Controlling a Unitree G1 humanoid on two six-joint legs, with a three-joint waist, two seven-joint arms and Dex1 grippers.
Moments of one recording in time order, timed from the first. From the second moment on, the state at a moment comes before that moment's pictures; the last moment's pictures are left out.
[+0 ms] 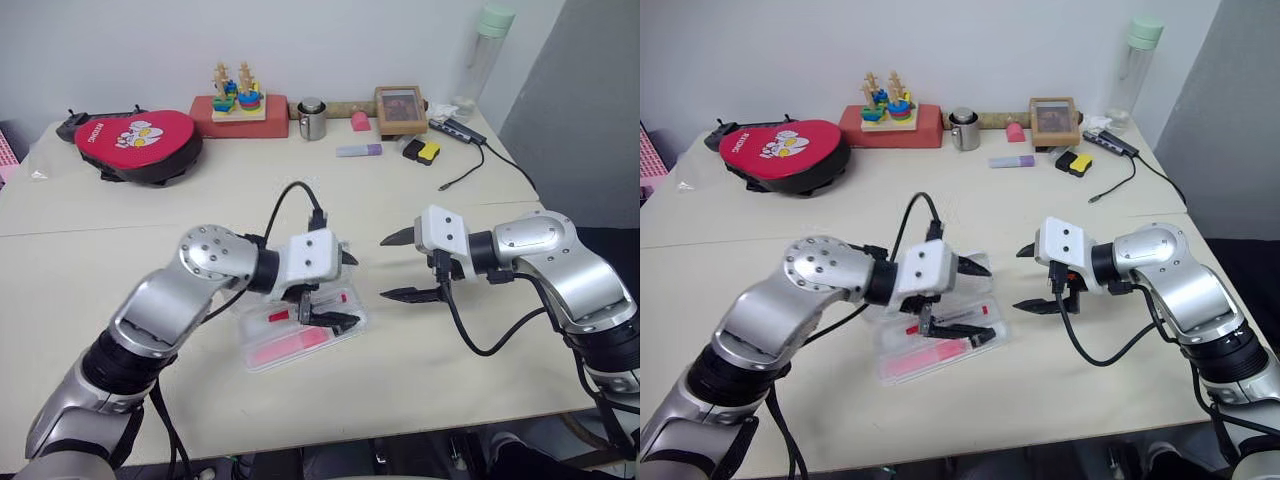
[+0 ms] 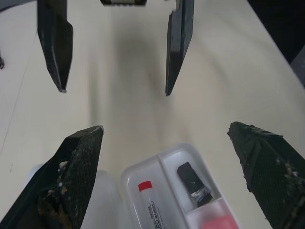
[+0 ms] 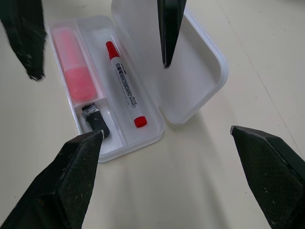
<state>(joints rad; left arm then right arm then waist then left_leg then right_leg) -0.63 0.75 -0.27 -0.49 -0.34 0.70 -1.12 -0.65 -0.77 0.27 -0.27 0.26 0.55 1.15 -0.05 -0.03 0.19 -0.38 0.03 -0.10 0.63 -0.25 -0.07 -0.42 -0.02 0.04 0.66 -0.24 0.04</state>
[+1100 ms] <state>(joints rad) 0.10 1.01 0.70 -0.59 -0.76 1.02 -1.04 -0.67 -0.73 0.28 -0.23 0.25 0.51 1.15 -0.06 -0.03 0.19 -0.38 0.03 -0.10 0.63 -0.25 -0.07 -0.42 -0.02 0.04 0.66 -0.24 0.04</state>
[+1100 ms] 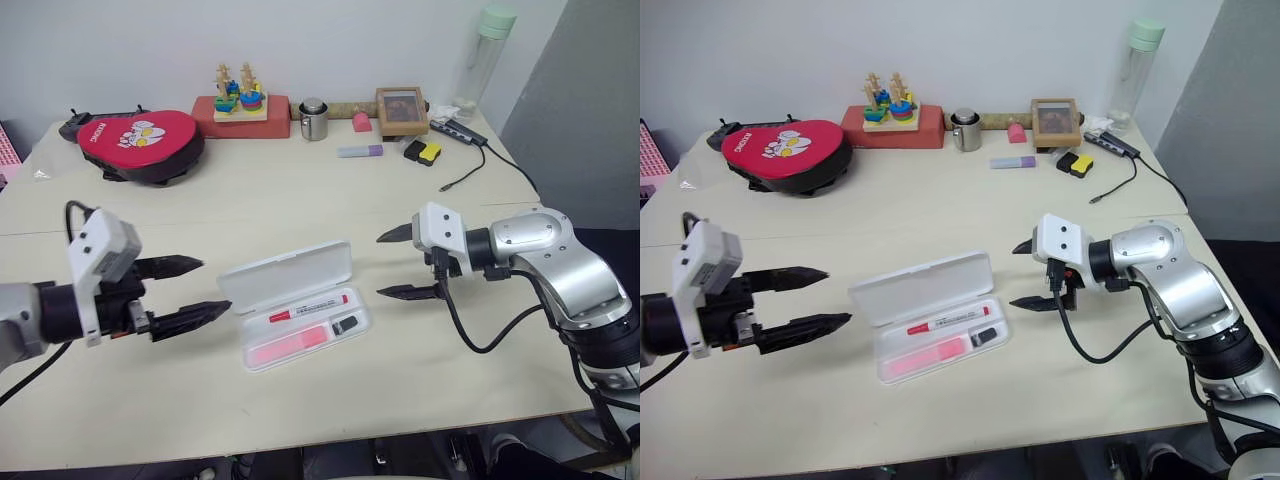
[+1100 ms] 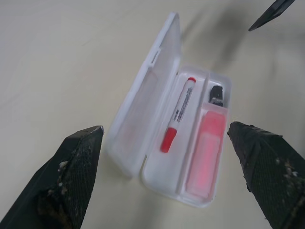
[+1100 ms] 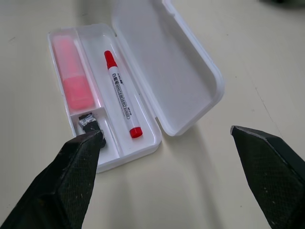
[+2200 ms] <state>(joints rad) 0.26 0.88 0.65 -0.56 -0.74 0.93 -0.89 -0.81 -0.58 0.30 0.20 0.06 0.25 1.11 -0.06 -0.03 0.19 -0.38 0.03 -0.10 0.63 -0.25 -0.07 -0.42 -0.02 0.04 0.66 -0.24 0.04</state>
